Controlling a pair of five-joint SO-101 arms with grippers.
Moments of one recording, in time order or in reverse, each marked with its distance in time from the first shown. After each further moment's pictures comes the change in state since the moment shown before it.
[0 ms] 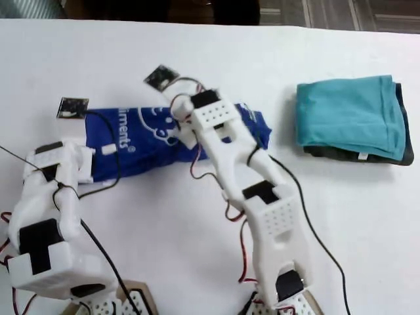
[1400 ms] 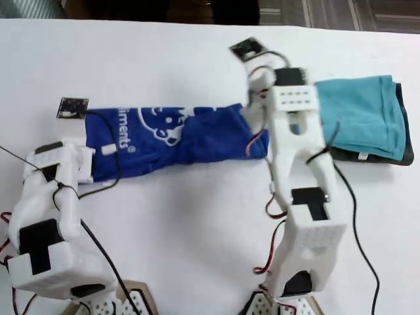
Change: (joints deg) left arm 0.0 0.0 0.0 0.0 0.0; right arm 17.1 -11.5 7.6 7.7 -1.5
